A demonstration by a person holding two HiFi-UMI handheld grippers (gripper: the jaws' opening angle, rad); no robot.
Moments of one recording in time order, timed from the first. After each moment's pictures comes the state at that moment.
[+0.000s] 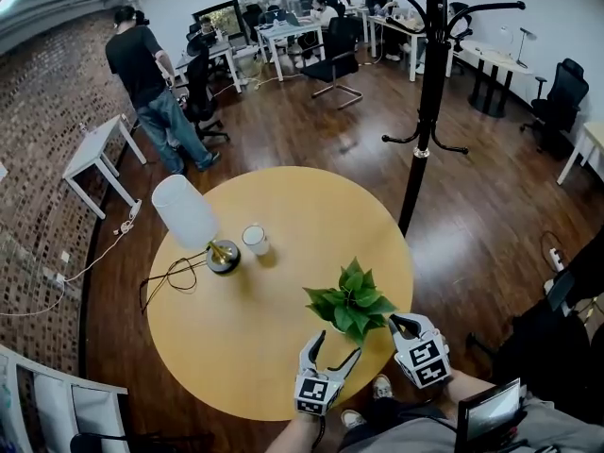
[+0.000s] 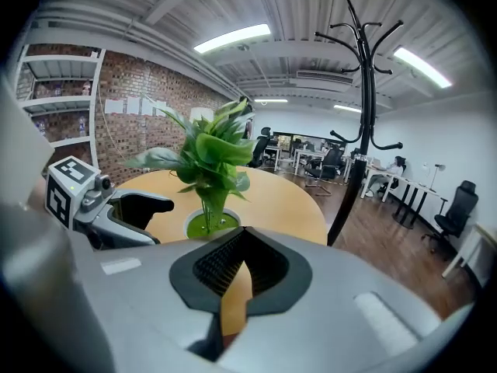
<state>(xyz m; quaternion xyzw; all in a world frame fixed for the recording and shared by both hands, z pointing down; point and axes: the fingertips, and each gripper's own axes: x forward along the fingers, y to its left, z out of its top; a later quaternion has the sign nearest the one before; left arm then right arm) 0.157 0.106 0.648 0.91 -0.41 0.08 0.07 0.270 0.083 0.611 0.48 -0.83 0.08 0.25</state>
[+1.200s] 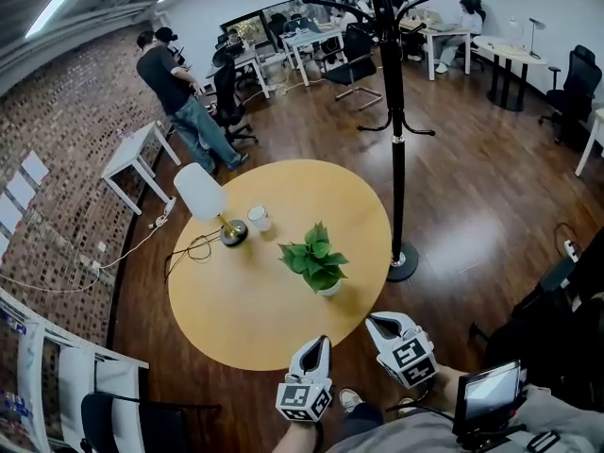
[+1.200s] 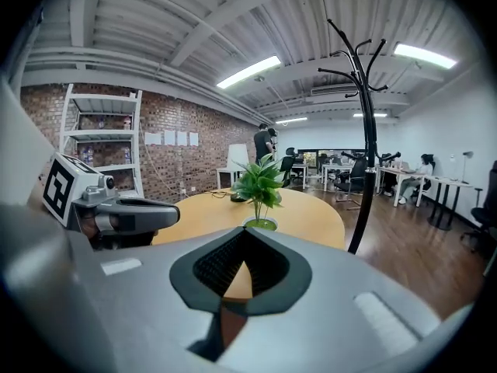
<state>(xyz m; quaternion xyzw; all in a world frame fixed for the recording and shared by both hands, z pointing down) 0.210 0.263 0.549 0.84 -0.53 0.01 0.10 0.306 0.228 0.554 0.39 -0.91 0.07 0.16</state>
